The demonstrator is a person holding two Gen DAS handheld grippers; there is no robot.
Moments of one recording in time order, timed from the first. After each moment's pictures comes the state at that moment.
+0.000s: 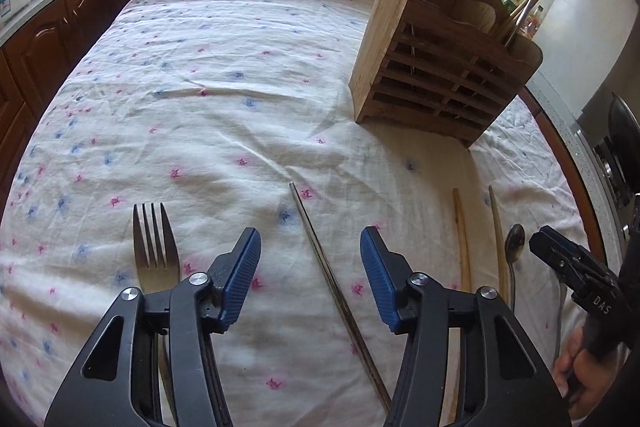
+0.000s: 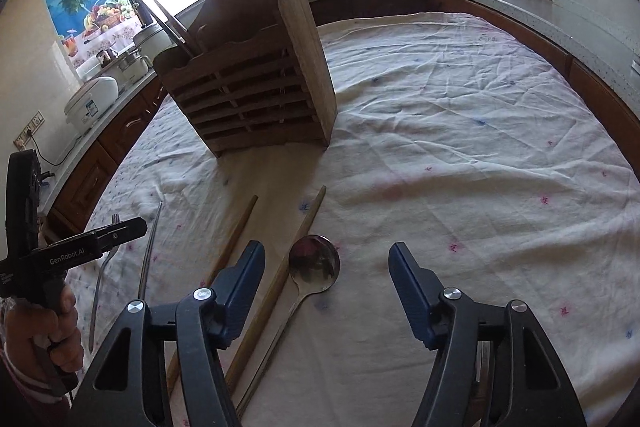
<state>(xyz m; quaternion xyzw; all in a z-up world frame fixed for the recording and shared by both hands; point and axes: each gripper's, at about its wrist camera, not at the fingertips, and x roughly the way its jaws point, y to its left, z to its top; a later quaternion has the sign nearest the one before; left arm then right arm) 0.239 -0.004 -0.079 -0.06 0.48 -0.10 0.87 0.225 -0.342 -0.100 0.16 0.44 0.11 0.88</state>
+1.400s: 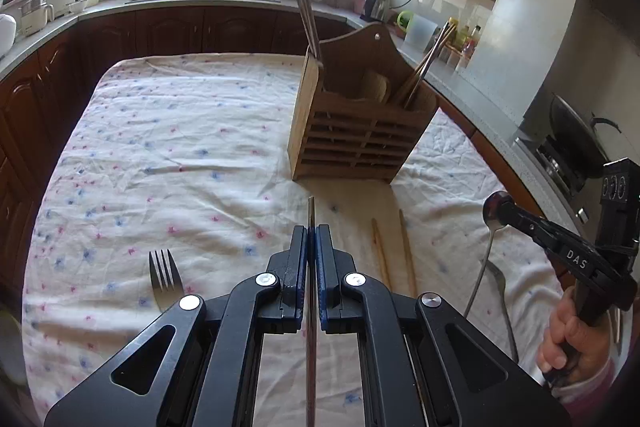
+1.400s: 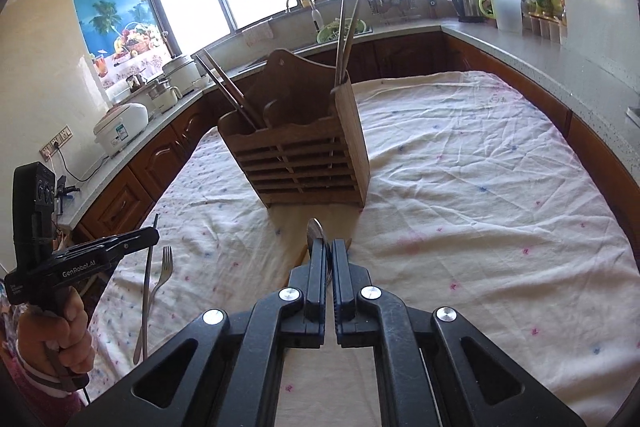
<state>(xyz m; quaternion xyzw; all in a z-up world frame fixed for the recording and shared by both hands) 0.192 0.000 0.004 -0.06 0.37 -0.18 0.91 0.201 -0.344 -0.026 0.16 0.36 0.14 0.91</state>
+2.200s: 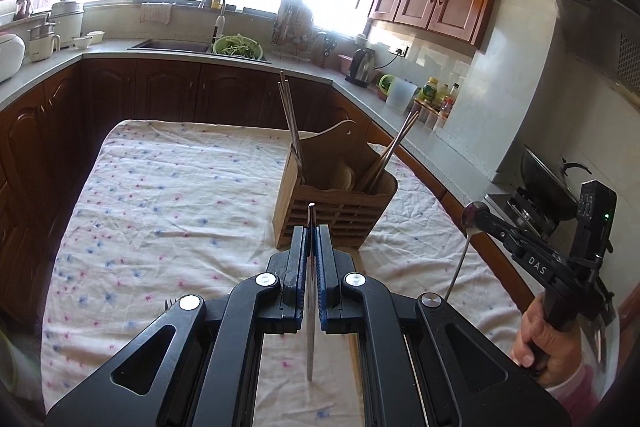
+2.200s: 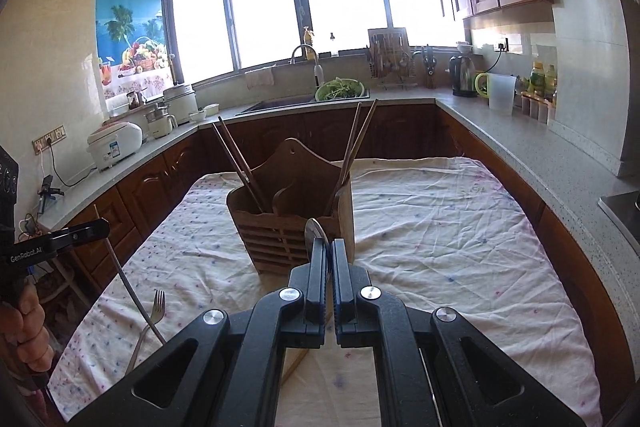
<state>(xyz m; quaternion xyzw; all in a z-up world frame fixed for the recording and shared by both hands) 0.169 0.019 0.069 -0.10 0.29 -0.20 0.93 0.202 -0.344 0.030 0.10 0.27 0.10 0.95</state>
